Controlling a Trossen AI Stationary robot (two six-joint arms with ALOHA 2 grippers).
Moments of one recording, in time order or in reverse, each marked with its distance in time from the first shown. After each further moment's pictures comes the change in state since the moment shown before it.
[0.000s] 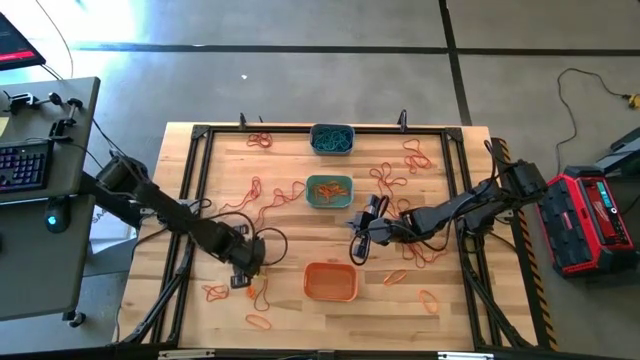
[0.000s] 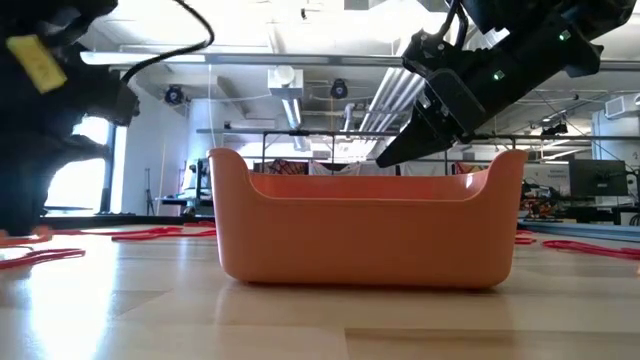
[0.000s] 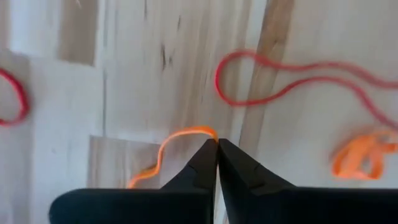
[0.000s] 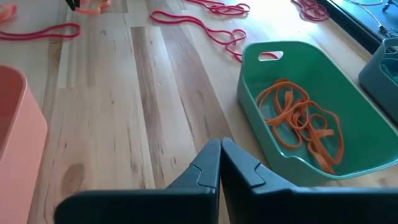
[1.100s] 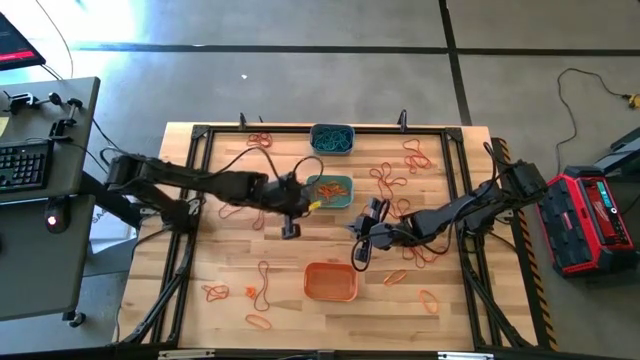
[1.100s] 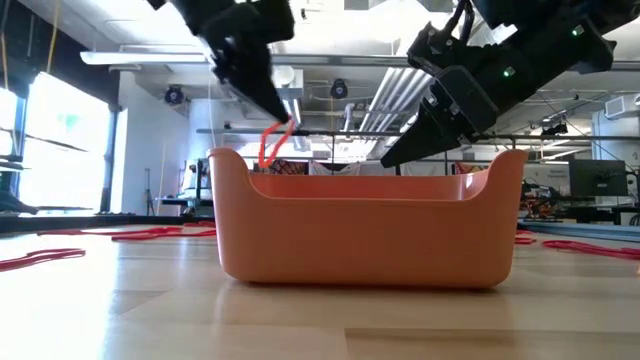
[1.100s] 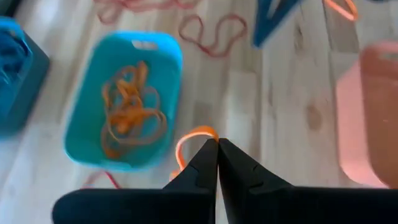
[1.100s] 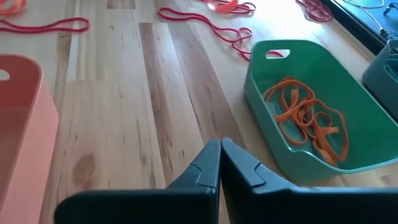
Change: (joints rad) left arm 0.478 0.047 0.368 0.190 -0.081 0.594; right arm 0.035 0.000 0.000 -0.016 0.025 0.008
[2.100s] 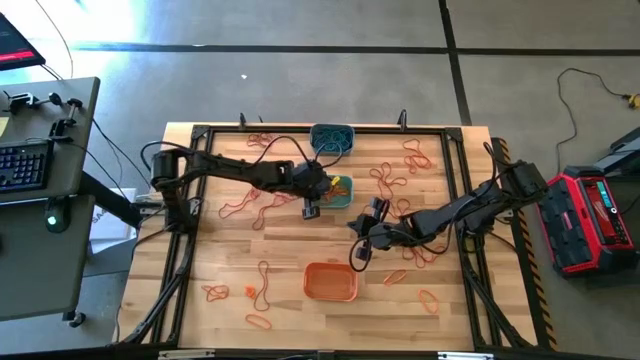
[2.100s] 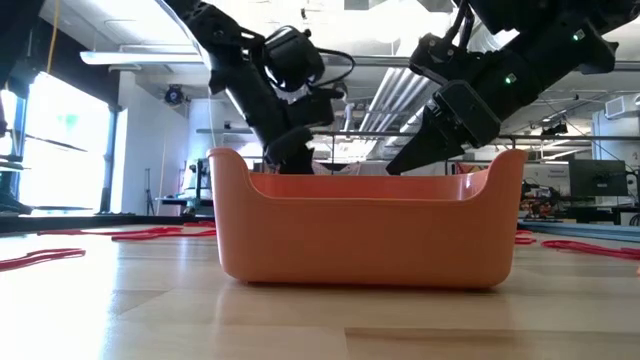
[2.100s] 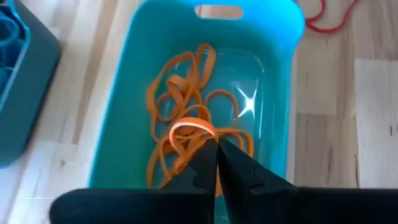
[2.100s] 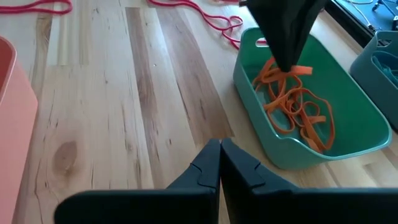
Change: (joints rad) left arm 0.218 0.334 0.042 0.233 0.063 0.196; right arm 0.000 0.000 0.000 -0.053 0.029 0.002
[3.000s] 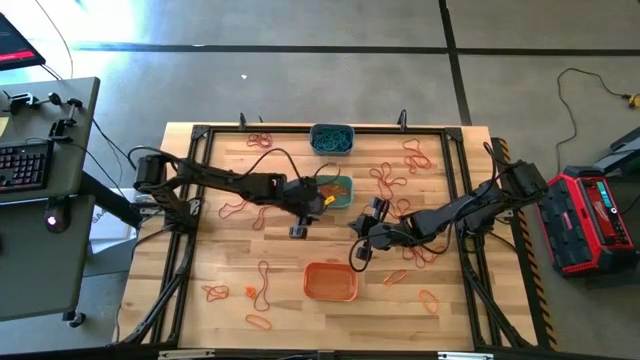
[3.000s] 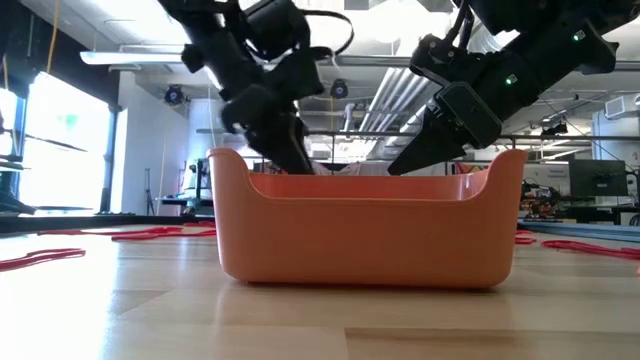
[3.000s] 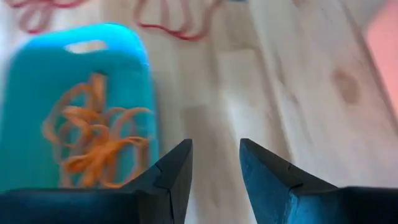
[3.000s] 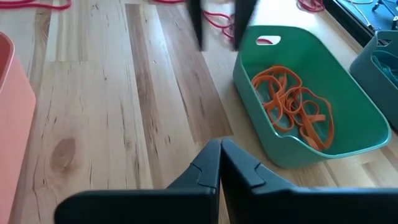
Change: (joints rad) left arm -0.131 -0.115 -0.070 -0.026 0.126 0.112; right arm 0.000 0.000 0.000 -0.007 0.000 -0.006
